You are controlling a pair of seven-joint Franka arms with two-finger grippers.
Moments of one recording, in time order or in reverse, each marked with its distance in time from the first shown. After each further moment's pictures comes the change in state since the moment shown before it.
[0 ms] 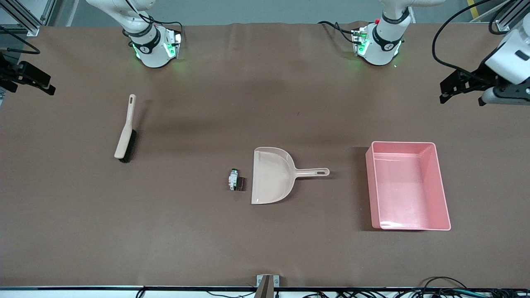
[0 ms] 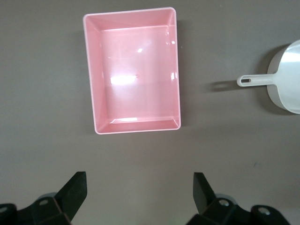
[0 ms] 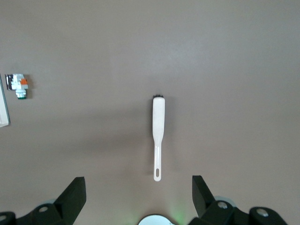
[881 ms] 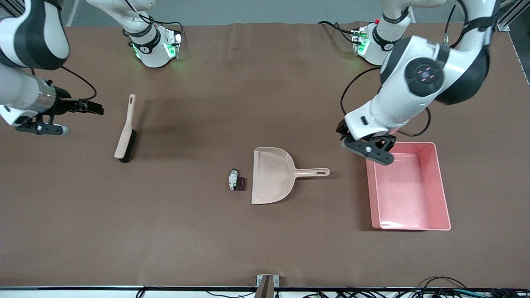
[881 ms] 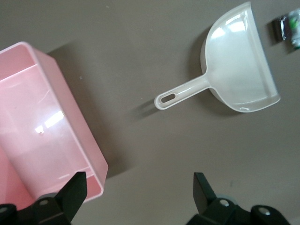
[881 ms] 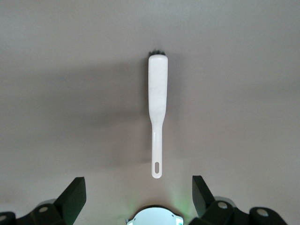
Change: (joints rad) left arm -0.100 0.359 -0.251 0.030 0.060 0.294 0.006; right arm -0.007 0.008 -0.008 -0.505 0.000 0.299 0.003
